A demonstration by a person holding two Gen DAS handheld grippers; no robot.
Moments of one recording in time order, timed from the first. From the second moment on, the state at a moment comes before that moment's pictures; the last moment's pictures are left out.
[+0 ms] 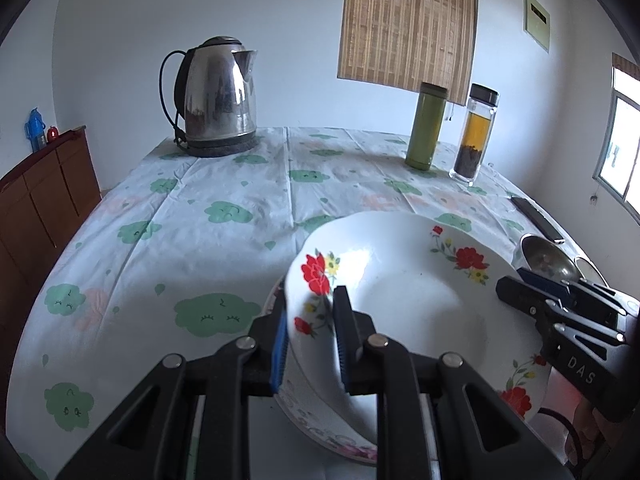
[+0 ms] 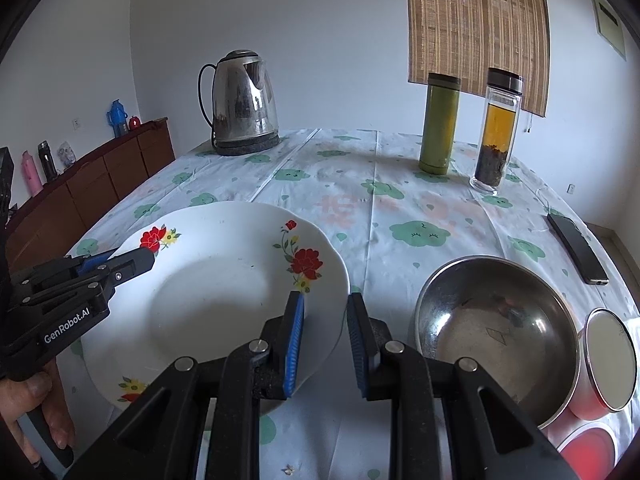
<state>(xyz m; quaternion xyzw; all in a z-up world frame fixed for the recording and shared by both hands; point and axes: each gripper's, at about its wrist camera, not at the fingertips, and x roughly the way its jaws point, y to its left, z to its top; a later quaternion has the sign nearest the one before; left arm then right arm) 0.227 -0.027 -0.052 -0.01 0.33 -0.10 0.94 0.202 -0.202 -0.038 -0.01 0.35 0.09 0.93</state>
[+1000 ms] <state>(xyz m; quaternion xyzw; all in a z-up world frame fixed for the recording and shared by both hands) 0.231 -0.022 -0.064 -0.01 0.35 -0.09 0.93 0.205 -0.192 -0.052 -0.02 0.37 0.09 0.93</state>
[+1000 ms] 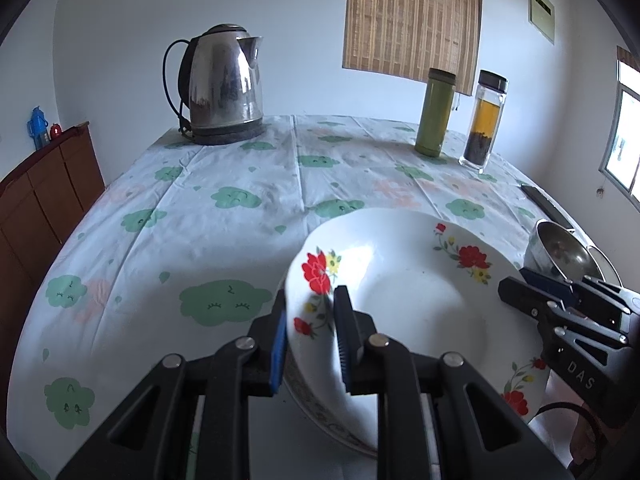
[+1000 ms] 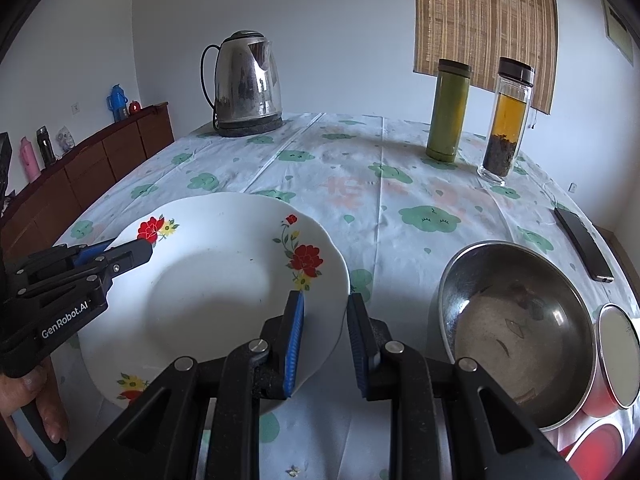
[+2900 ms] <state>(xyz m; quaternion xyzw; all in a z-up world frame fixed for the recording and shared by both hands) 0.226 -0.030 -0.065 0.03 0.33 -0.08 0.94 0.205 -0.182 -0.055 -0.06 0.36 0.08 0.93</state>
